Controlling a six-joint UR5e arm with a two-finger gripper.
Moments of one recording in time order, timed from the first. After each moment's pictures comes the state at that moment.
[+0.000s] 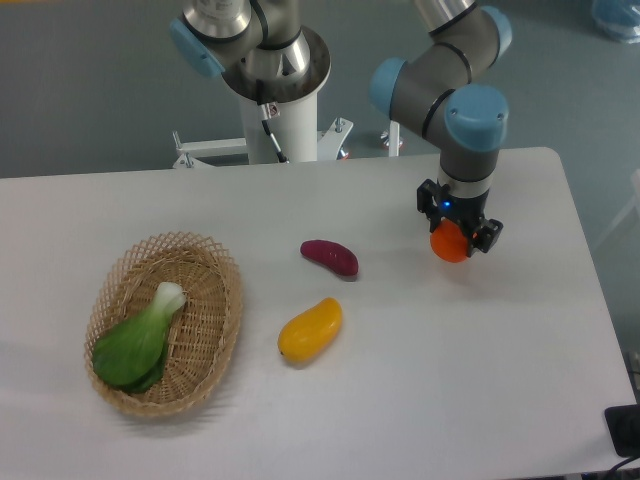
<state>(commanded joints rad) 2.77 -1.86 -1.85 -0.87 1.56 1.50</state>
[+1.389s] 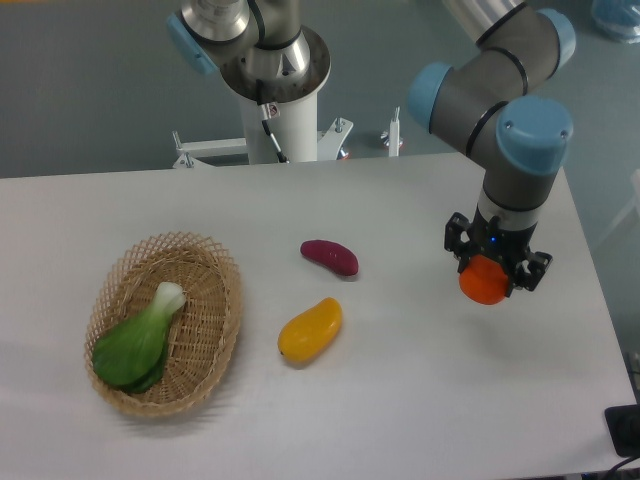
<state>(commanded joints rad) 2.68 -2.01 -1.47 -1.11 1.56 1.29</state>
